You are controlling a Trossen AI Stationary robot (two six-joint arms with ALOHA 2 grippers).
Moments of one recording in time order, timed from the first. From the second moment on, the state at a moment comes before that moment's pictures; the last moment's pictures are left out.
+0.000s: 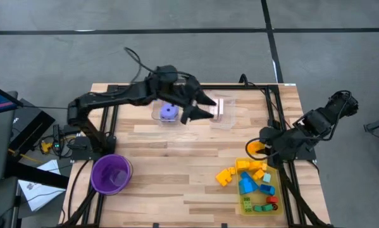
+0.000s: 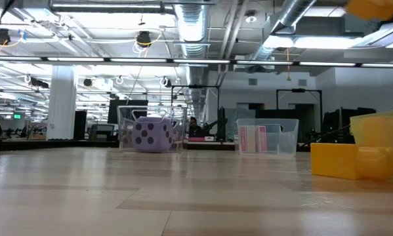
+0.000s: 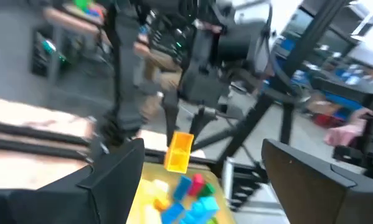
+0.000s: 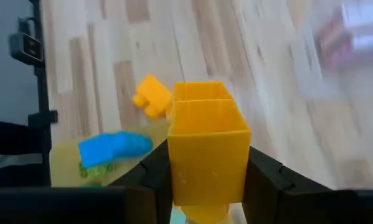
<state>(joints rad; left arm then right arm) 0.19 1.67 1.66 -0.10 0.50 -0.35 0.59 1.03 1.29 -1.35 0.31 0.71</state>
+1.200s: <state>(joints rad) 0.10 1.48 1.66 -0.37 0.05 -0.27 0.67 0.75 0.83 -1.33 0.10 1.59</state>
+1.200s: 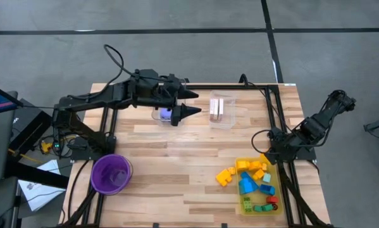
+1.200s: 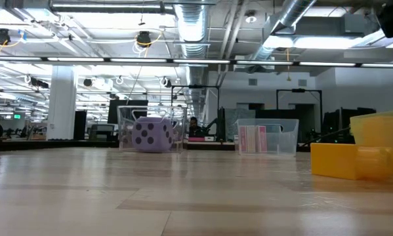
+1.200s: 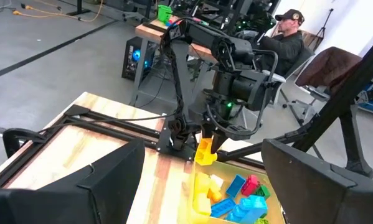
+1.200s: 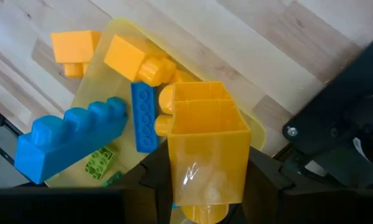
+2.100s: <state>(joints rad) 0.09 1.48 1.66 -0.37 0.05 -0.29 0.77 0.97 0.83 -1.19 0.03 1.48</state>
